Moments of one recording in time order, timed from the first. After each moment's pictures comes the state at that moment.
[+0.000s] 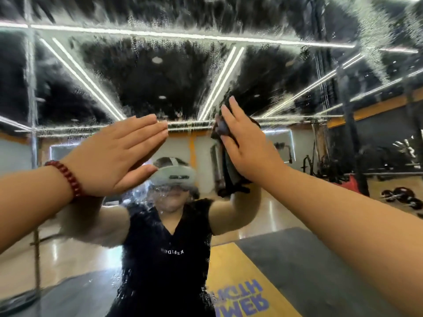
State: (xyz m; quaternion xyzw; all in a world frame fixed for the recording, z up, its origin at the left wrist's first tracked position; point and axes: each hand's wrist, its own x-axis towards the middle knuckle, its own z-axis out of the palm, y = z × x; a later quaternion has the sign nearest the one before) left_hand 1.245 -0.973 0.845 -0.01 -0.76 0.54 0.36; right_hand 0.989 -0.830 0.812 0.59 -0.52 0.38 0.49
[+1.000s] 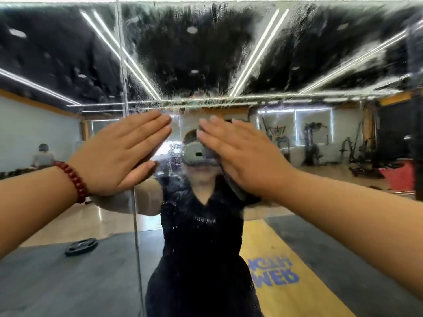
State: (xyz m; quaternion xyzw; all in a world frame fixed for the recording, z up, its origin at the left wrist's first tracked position) left_hand 1.362 -1.023 0.787 0.03 -0.78 0.52 0.34; right_hand 1.097 -0.895 0.756 0.68 -0.41 0.23 0.56
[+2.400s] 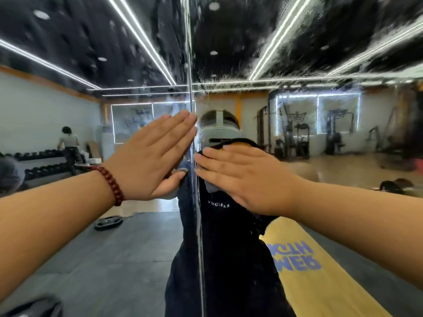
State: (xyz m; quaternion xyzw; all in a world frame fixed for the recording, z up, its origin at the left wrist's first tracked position) left_hand 1.414 -1.056 0.744 0.07 -0.77 0.54 0.33; right_hand 1.176 -0.948 0.713 0.74 -0.34 0.07 0.58
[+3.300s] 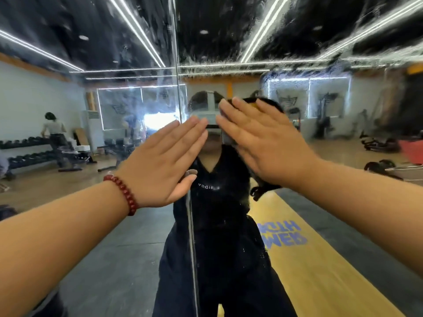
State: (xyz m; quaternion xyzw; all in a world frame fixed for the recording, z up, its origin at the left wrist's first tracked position) left_hand 1.382 -1.043 0.685 0.07 -0.77 0.53 0.34; right_hand 1.147 -0.928 0.698 0.65 -0.43 0.20 0.60
